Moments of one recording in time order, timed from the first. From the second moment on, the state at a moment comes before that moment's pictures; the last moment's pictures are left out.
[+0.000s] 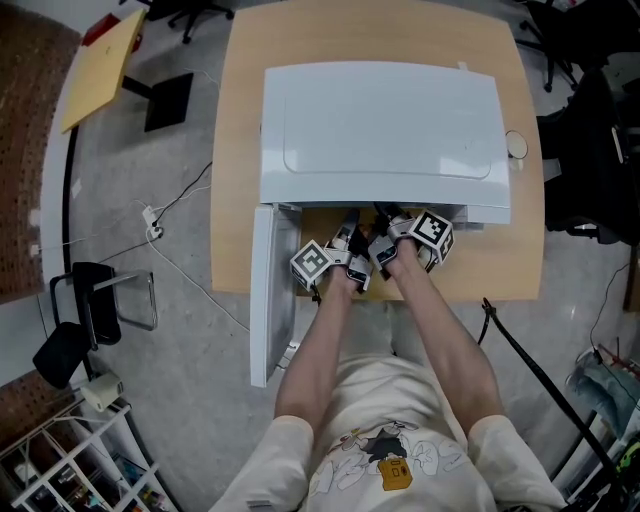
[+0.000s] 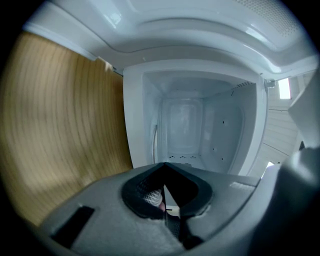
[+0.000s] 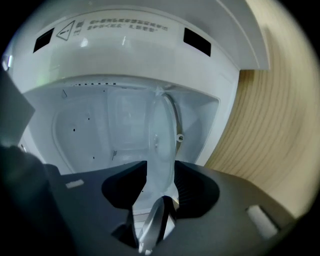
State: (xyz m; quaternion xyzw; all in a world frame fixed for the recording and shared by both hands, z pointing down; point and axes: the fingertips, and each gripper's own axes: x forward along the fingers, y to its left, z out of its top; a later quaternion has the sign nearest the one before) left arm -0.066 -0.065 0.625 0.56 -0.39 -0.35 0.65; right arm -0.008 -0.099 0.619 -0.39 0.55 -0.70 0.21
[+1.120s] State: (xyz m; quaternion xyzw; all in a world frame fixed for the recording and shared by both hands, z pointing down) left arm -0.065 -0.093 0.634 0.55 -0.40 -0.32 0.66; right arm -0.006 -0.108 0.613 -0.38 0.54 -0.71 0.23
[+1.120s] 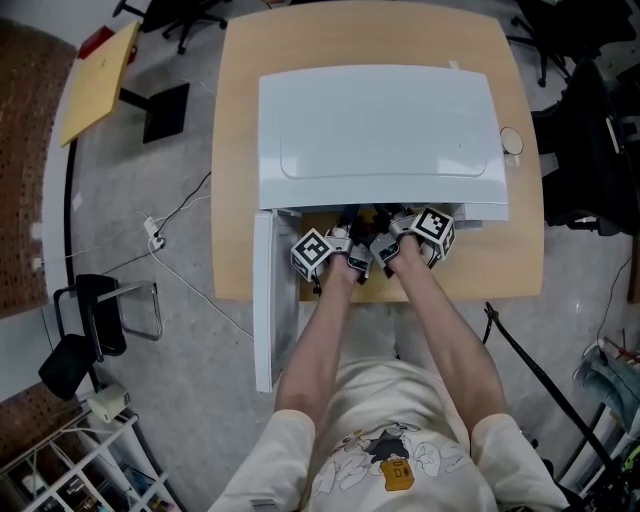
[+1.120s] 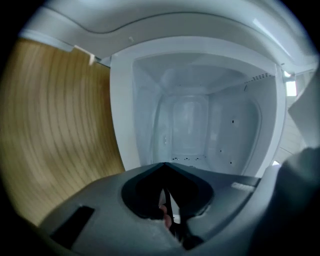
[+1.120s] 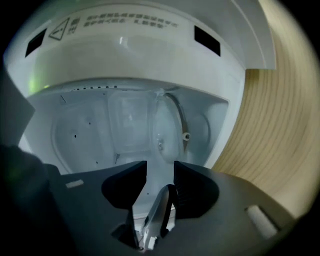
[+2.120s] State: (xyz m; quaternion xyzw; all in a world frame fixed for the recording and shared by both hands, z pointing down) left arm -0.033 -0.022 0.573 0.71 -0.46 -0.09 0.52; right arm 0.029 -0.035 0.564 -0.42 0.74 -0.53 0.04
